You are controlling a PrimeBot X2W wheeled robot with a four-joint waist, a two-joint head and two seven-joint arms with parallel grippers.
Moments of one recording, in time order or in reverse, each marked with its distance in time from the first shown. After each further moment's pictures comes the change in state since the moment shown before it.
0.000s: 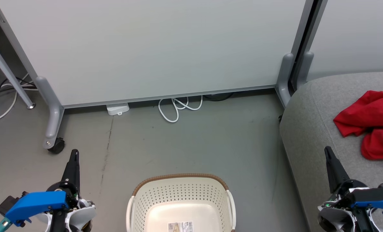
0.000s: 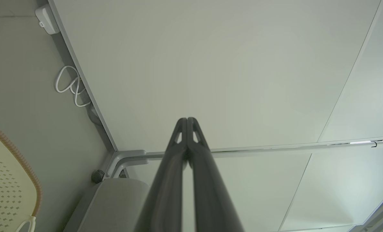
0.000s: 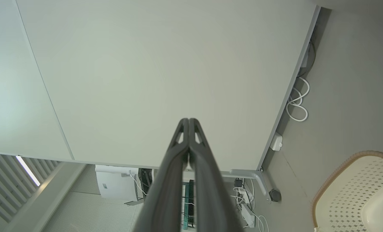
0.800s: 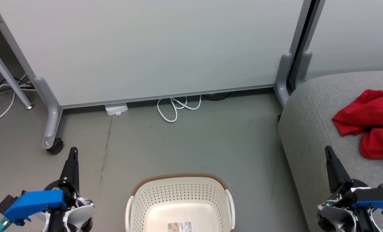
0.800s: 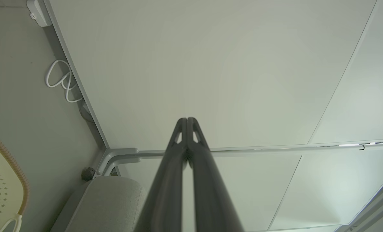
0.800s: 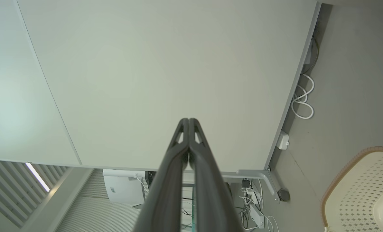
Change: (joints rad) left arm -0.005 0.000 0.008 -0.011 -0.045 0.000 0.012; right arm -0.004 0.000 0.000 0.001 0.052 0.000 0.004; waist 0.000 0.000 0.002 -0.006
